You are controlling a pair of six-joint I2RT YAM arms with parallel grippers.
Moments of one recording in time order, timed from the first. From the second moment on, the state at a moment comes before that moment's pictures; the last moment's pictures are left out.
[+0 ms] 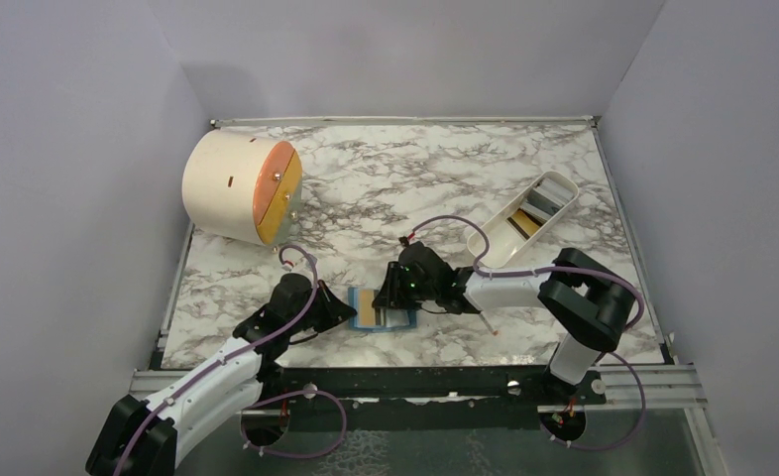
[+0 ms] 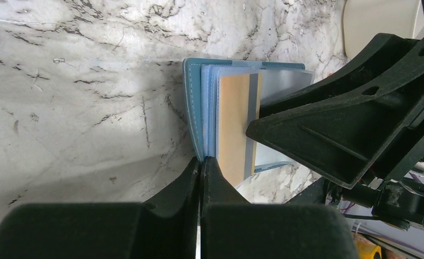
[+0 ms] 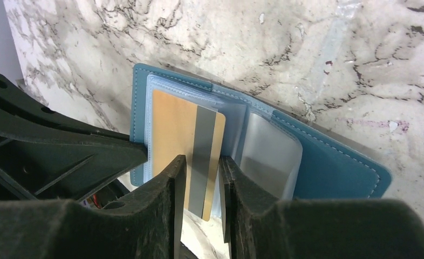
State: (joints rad) left arm -0.56 0.71 0.13 -0.06 0.19 -0.96; right arm 0.99 1.71 0.78 0.19 -0.10 0.96
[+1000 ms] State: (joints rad) left arm -0.56 0.63 0.13 -0.09 0.21 -0.95; right arm 0.99 1.69 0.79 0.08 -0.04 0.86
